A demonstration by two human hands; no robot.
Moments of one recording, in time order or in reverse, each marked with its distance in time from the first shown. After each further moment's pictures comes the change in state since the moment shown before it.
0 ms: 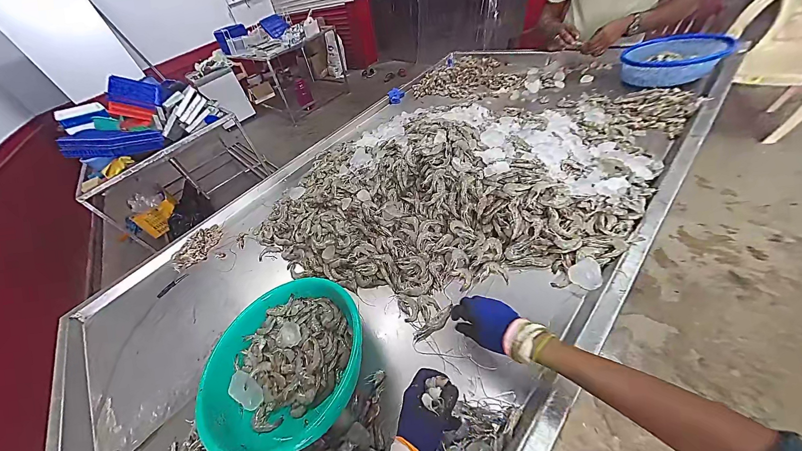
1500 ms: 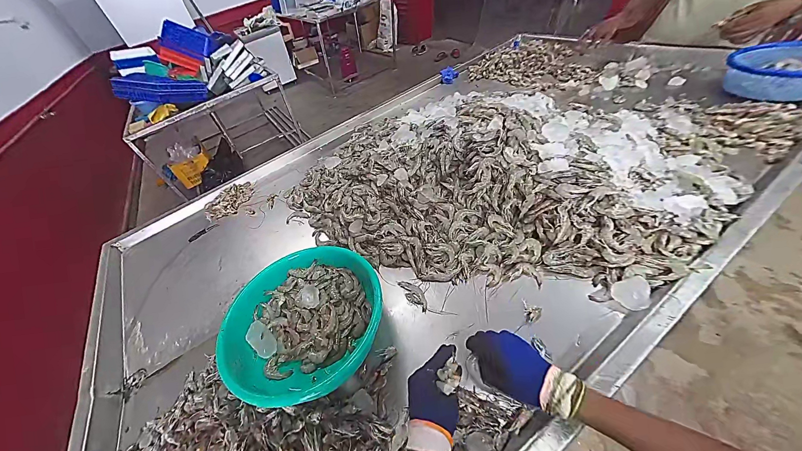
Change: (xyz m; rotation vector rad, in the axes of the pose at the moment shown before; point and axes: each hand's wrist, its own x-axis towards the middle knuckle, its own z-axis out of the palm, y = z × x) left_hand 0.009 -0.018 0.016 0.225 0.276 0.046; right_hand -0.029 -0.013 0.052 -0.121 -0.019 -0.241
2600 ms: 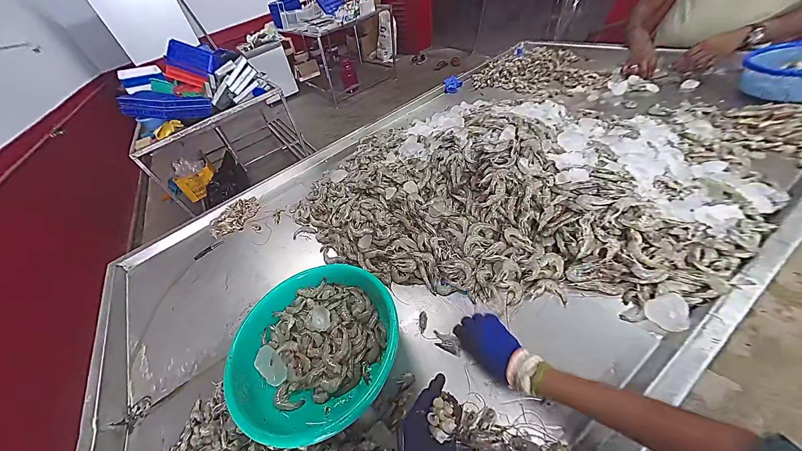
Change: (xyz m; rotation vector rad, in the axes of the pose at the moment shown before) left_hand -0.010 -0.032 -0.025 -0.214 0.200 0.120; right_hand 0.100 0.003 0.005 -0.164 0.006 0.044
